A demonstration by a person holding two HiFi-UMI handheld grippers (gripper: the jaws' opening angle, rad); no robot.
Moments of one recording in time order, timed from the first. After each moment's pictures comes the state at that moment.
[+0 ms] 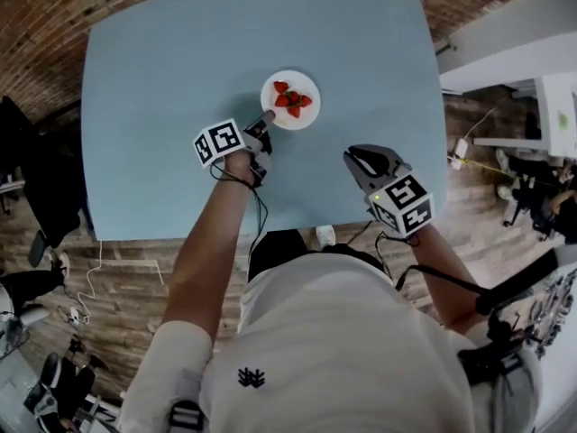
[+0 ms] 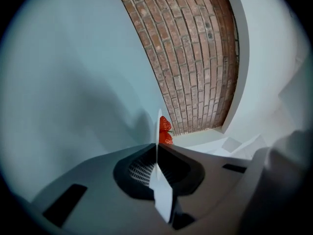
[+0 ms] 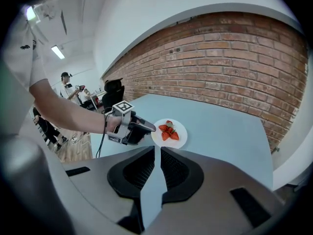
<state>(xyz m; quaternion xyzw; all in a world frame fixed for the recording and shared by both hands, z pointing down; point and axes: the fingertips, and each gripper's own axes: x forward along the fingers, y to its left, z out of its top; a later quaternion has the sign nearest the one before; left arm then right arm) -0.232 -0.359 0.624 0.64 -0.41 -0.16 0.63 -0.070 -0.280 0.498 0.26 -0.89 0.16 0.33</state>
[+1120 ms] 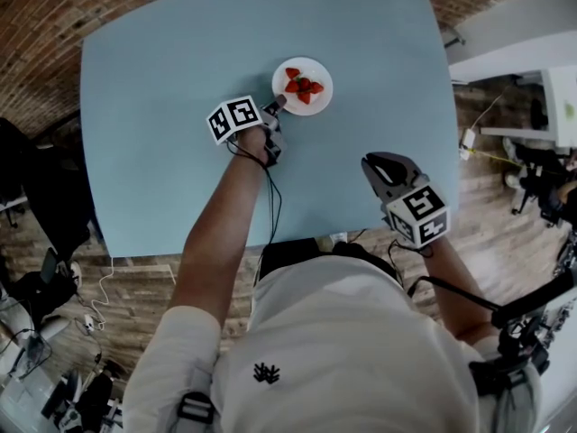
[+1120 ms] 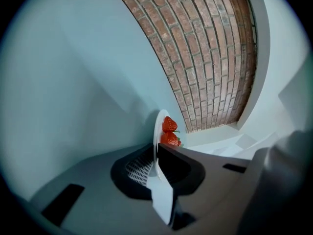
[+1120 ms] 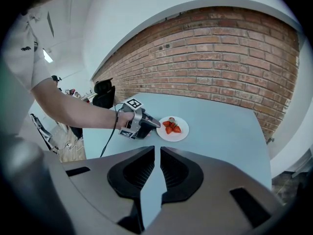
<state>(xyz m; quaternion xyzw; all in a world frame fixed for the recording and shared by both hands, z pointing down) -0.236 -0.425 0.660 0.63 -0.43 -0.08 0.65 -0.065 -0.292 0.504 0.30 -0.87 0.19 0.34</state>
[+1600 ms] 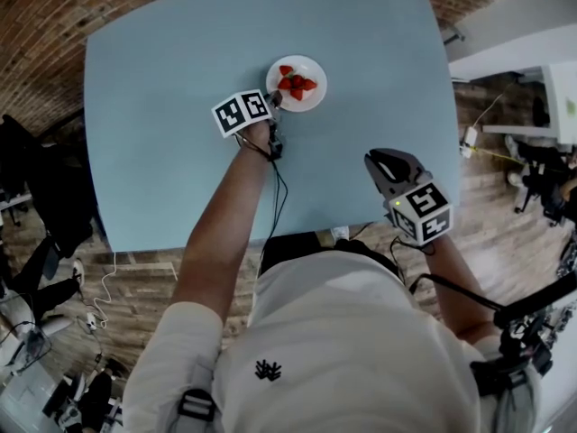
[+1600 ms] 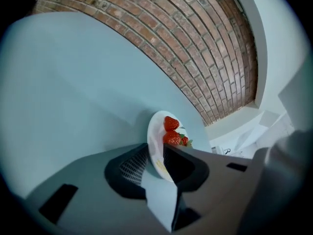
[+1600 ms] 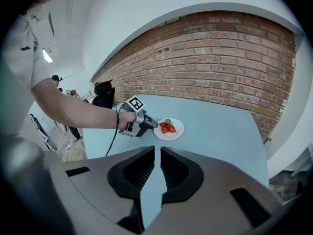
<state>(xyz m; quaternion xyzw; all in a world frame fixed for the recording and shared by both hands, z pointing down) -0.258 -0.418 0.664 0.63 -0.52 0.04 0.58 -0.059 -0.284 0.495 0.31 -0.87 0.19 0.33</state>
